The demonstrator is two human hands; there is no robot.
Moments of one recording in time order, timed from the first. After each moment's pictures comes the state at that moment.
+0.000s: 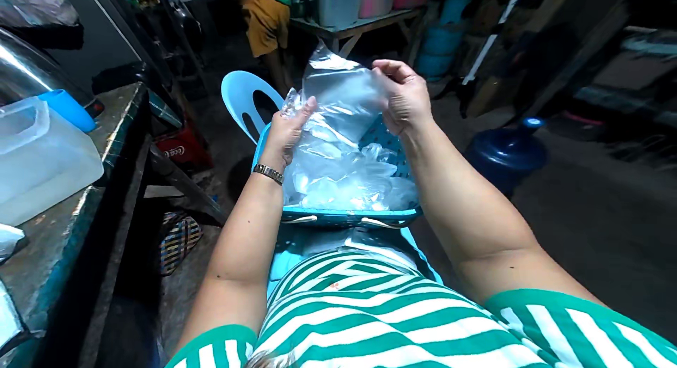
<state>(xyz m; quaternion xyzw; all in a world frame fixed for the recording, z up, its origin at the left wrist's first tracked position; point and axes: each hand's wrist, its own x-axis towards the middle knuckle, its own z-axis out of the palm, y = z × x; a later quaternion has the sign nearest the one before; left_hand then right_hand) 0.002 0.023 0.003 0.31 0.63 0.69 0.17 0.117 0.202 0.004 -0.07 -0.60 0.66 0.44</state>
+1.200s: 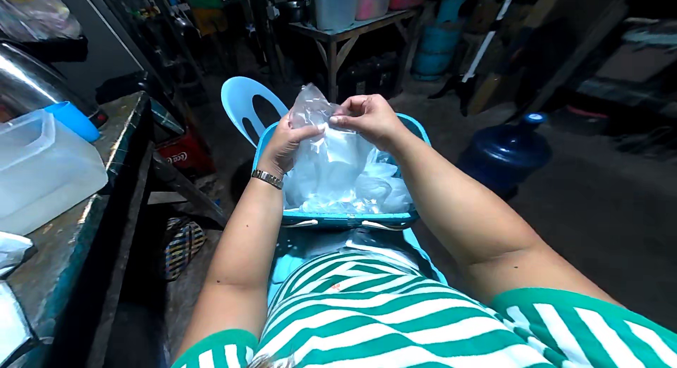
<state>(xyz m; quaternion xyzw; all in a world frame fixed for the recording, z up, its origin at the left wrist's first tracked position) 0.005 0.012 -0.001 0.42 0.54 0.68 0.26 0.115 0.181 -0.006 -0.01 -0.79 0.54 0.30</state>
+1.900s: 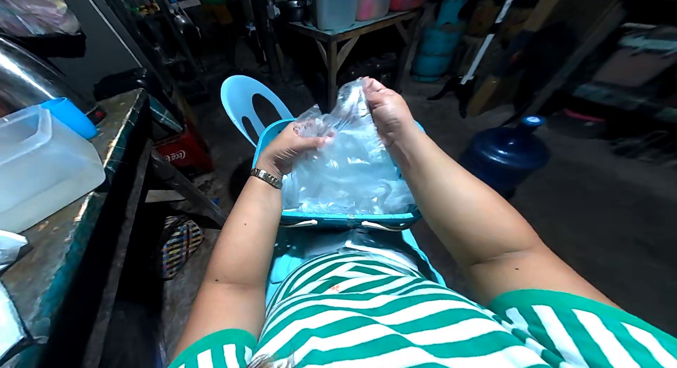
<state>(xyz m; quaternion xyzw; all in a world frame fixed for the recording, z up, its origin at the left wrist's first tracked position) 0.011 0.003 0.000 0.43 0.56 0.64 0.32 0.119 0.172 0.007 -0.06 -0.56 0.76 0.33</state>
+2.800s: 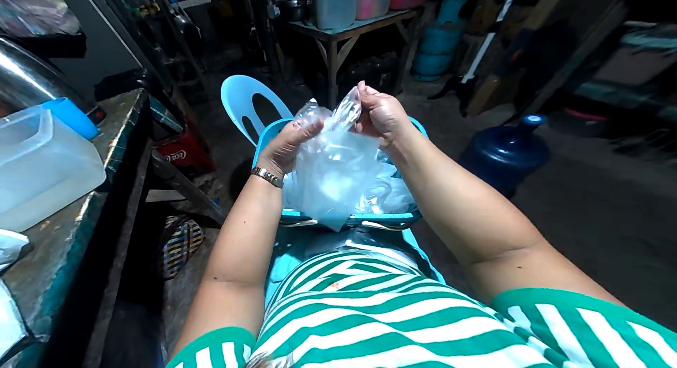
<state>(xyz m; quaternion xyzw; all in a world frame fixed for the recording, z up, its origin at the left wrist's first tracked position) 0.011 0.002 -0.001 0.42 0.50 0.67 0.35 0.116 0.169 0.008 -0.08 -0.49 0.82 0.28</state>
